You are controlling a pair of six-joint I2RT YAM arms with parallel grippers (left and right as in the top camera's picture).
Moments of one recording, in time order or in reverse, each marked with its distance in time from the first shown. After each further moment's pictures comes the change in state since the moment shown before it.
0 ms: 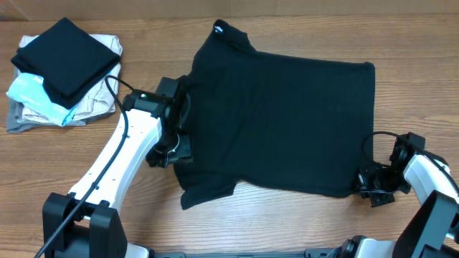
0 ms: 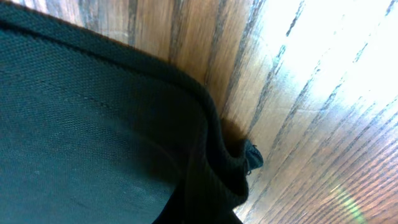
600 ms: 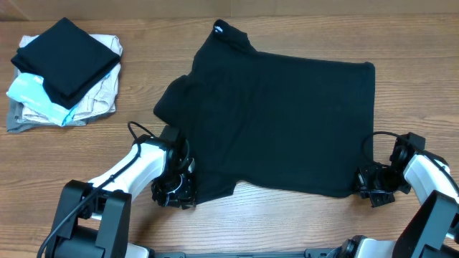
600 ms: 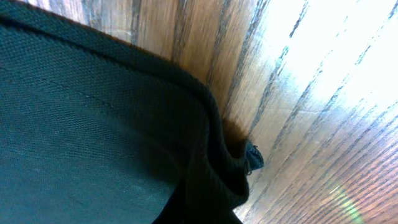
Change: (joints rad) left arm 0.000 0.001 -0.481 0.329 0.208 0.253; right arm 0.000 0.000 0.000 -0.001 -0.002 -0.012
